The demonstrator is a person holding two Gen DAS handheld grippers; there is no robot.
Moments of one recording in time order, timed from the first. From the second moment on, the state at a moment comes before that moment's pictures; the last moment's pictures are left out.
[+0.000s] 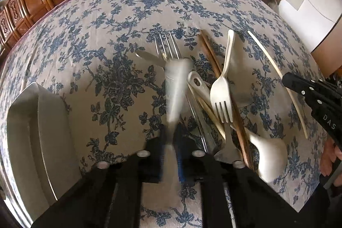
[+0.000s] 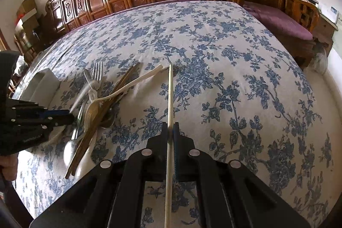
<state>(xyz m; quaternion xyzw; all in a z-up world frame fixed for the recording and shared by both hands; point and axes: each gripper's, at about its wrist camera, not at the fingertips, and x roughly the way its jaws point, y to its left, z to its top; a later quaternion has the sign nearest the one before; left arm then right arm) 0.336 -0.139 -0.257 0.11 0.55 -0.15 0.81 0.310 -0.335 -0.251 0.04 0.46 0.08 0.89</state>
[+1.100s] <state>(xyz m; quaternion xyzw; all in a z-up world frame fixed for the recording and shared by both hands) 0.312 -0.023 -0.145 0.06 0.48 -0.10 0.87 0.271 -0.195 -0.146 -0.02 0.38 0.18 0.91</state>
